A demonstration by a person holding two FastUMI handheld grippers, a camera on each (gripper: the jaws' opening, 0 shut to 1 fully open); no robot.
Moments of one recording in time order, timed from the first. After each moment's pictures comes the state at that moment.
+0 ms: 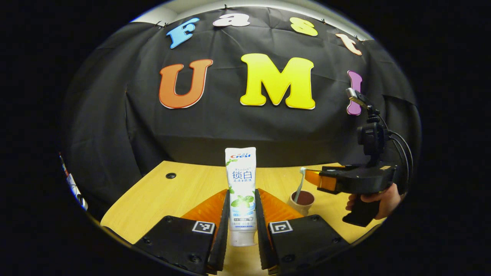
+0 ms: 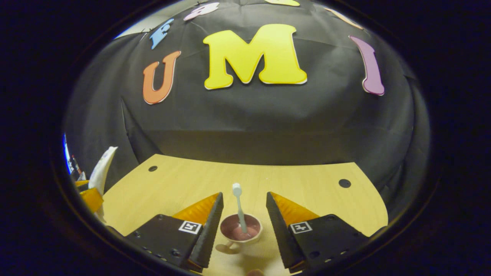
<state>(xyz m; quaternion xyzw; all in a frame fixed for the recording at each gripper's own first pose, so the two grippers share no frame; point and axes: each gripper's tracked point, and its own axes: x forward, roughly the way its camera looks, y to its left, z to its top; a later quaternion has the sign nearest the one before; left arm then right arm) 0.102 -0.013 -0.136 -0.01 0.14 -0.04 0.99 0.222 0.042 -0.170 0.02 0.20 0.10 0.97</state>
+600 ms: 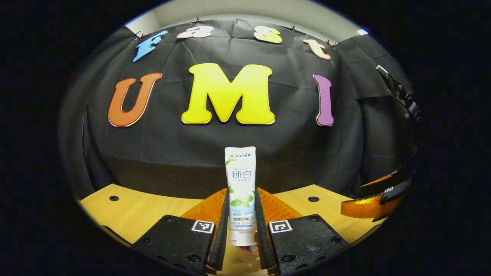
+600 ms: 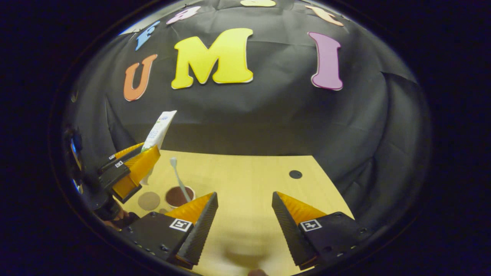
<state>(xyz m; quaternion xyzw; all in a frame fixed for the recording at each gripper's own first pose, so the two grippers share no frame) 0.207 -0.153 -0.163 0.00 0.00 -0.14 0.99 0.174 -0.107 -0.191 0.00 0.22 0.01 0.97</state>
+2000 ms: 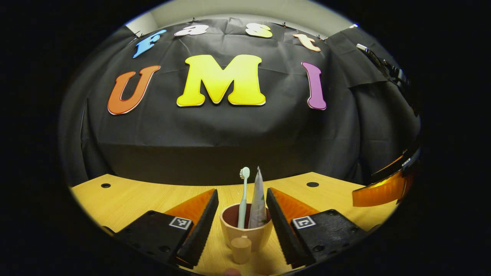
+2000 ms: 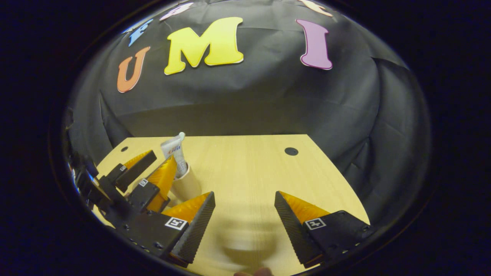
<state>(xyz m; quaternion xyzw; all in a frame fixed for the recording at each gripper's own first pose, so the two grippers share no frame) 0.179 -0.157 -0.228 0.00 0.02 -0.14 0.99 0.148 -0.089 -0.231 0.02 0.27 0.00 0.96</state>
